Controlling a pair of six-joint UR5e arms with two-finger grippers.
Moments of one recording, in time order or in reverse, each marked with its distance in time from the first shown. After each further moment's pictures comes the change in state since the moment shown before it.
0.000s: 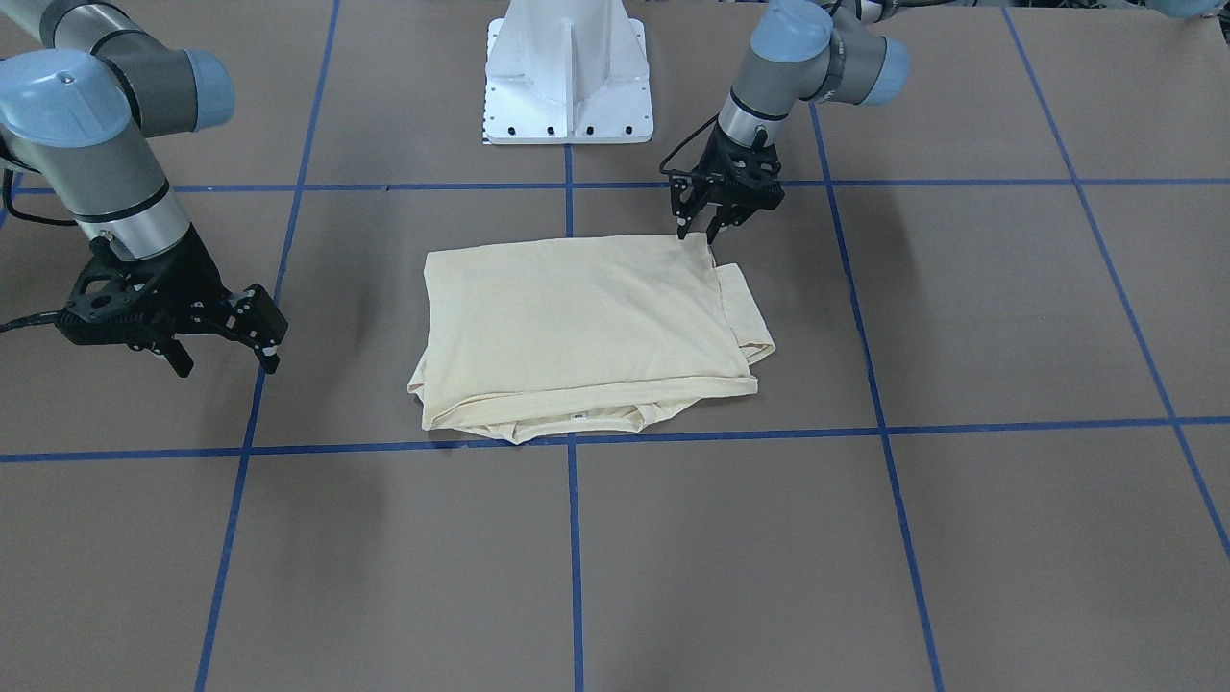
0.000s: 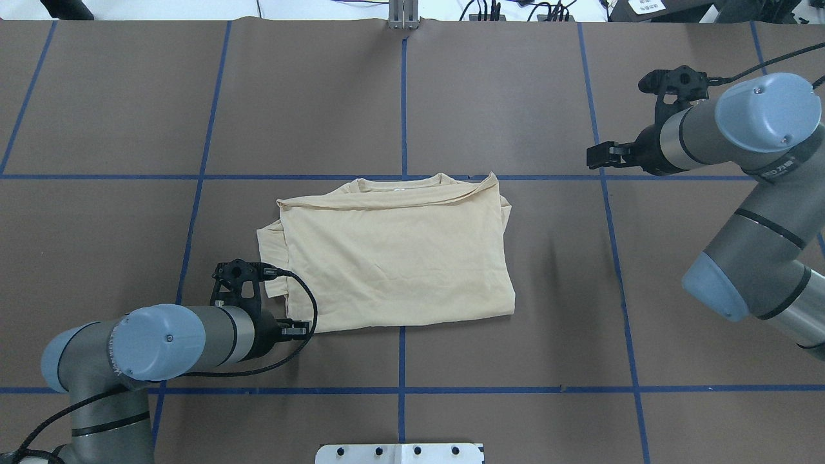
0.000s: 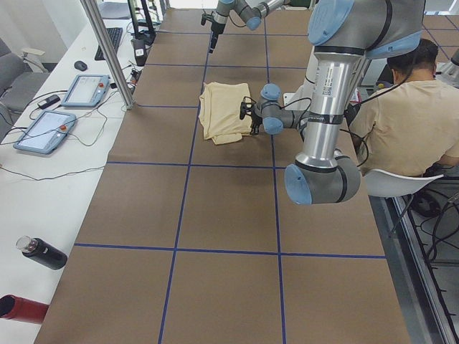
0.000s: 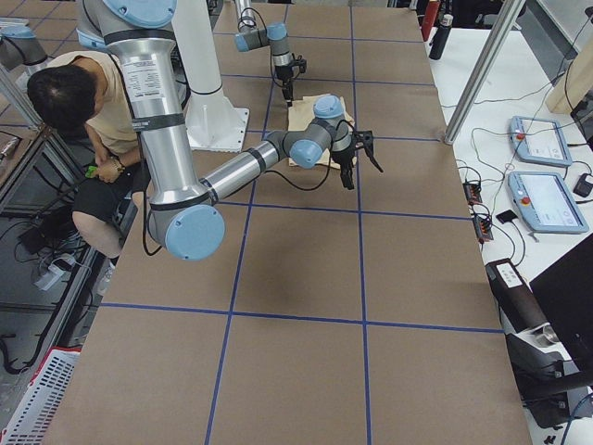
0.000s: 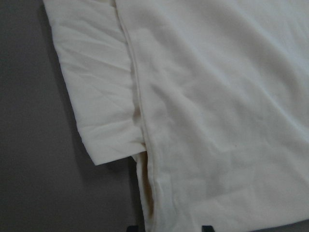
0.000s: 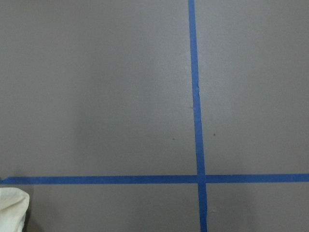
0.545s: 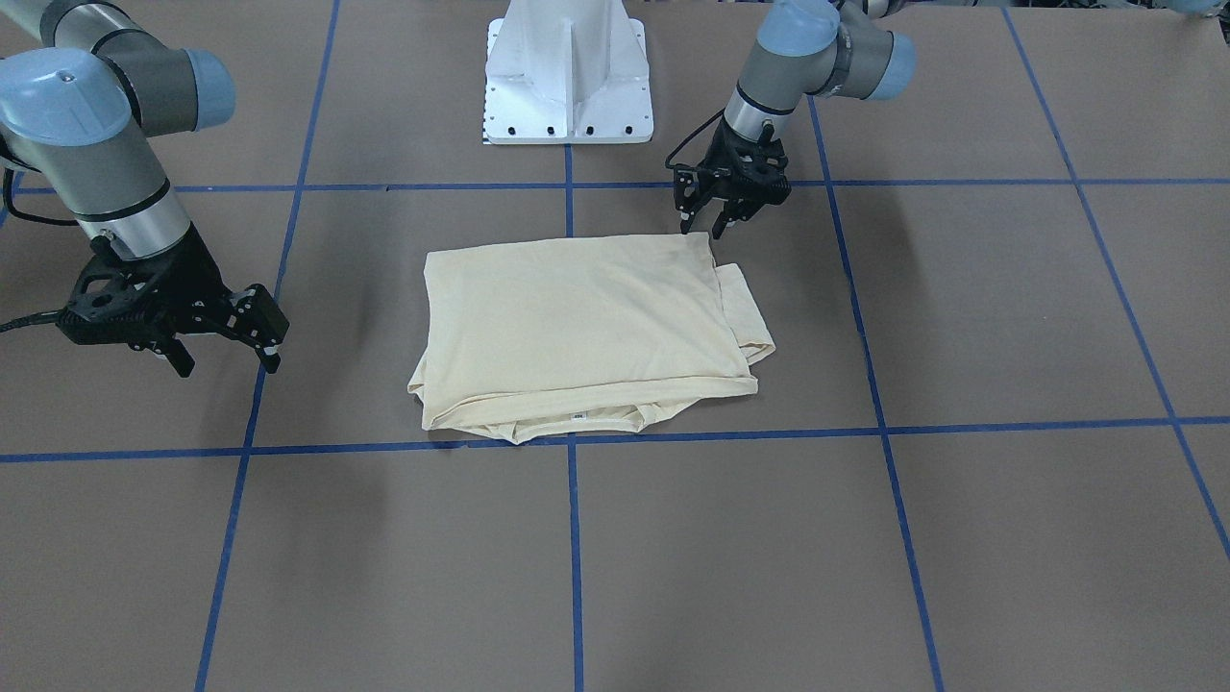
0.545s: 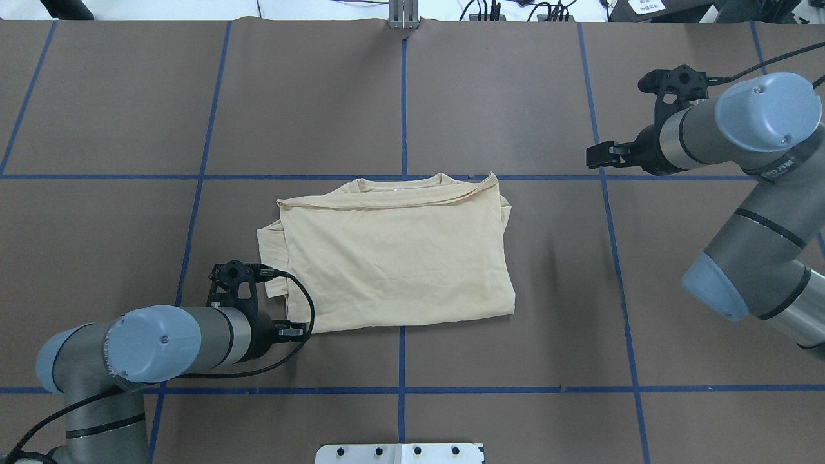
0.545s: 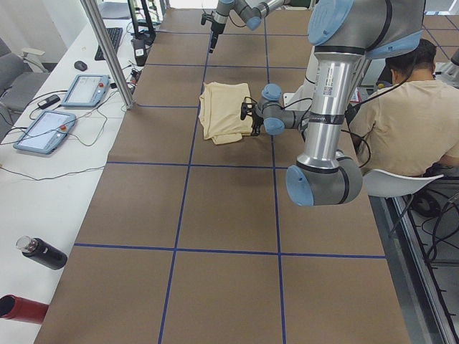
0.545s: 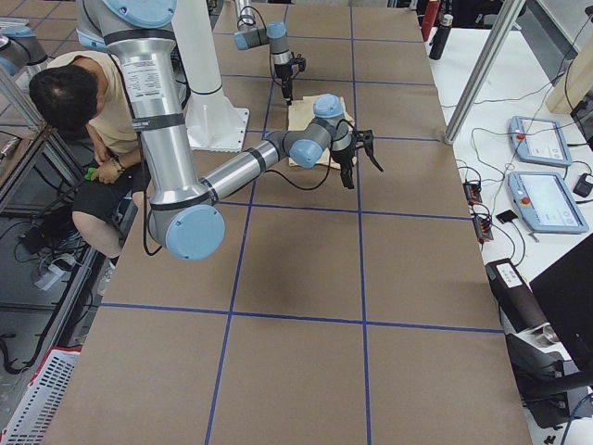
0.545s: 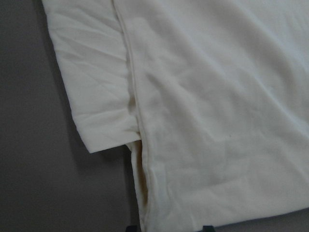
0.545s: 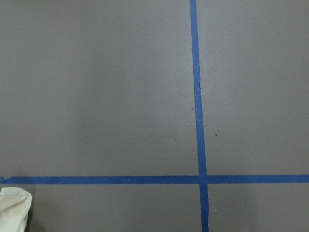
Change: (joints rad) left arm 0.001 0.031 -0.031 0.001 0.000 -0.003; right arm 0.000 0.002 0.001 0.000 0.000 -0.002
